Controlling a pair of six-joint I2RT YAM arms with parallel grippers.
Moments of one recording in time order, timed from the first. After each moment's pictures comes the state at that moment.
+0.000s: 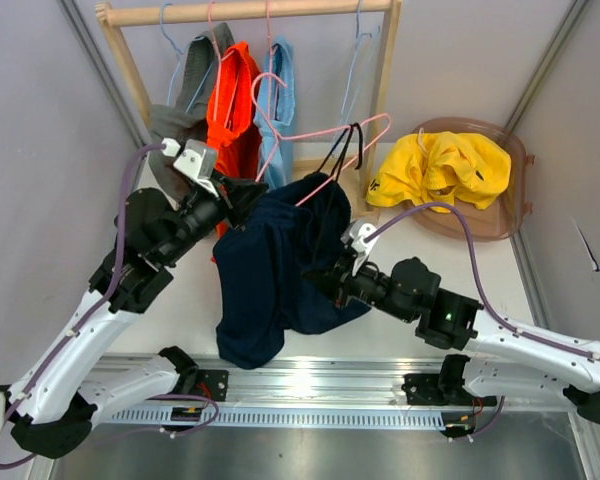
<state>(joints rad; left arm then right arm) -0.65 0.91 1.23 -0.27 0.07 -0.20 1.15 0.91 0.81 0.08 0.09 0.23</state>
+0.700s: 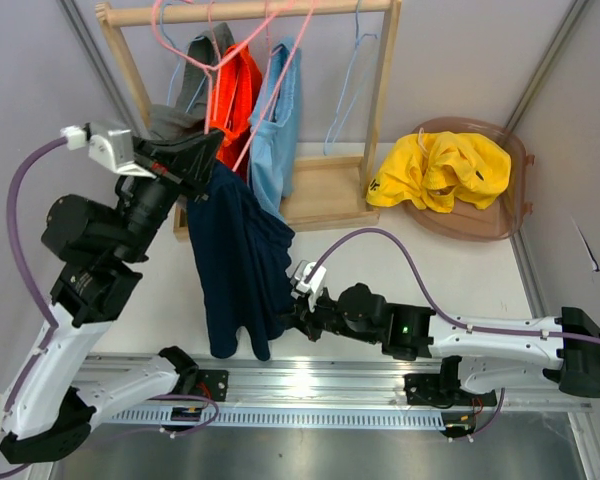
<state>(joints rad) -0.65 0.90 1.45 -0.11 -0.05 -0.17 1.35 1.13 0.77 0.13 0.13 0.19</state>
